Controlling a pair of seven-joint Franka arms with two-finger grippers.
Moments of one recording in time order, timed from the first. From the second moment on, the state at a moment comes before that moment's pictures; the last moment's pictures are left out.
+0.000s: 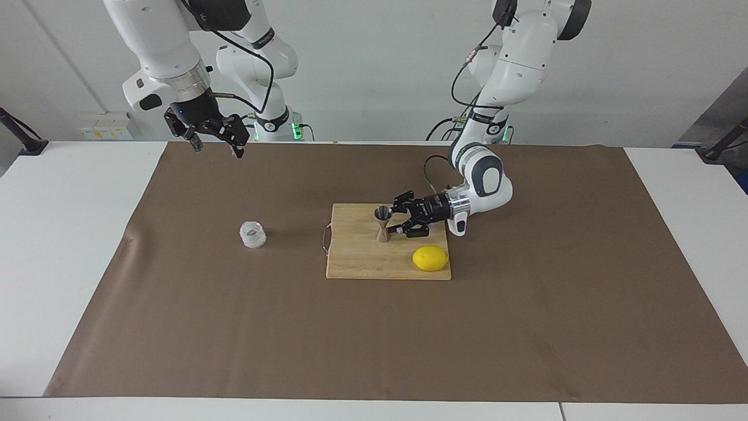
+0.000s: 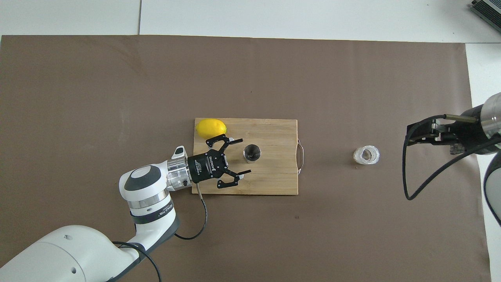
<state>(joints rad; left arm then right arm) -0.26 0.36 -0.18 -2.26 -2.09 1.97 -0.40 0.02 -0.07 0.05 -1.67 0.02 1.55 0.27</state>
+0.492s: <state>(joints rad) -0.26 0.35 -0.17 -2.26 -2.09 1.98 -0.40 0.02 -0.07 0.05 -1.67 0.02 1.55 0.27</state>
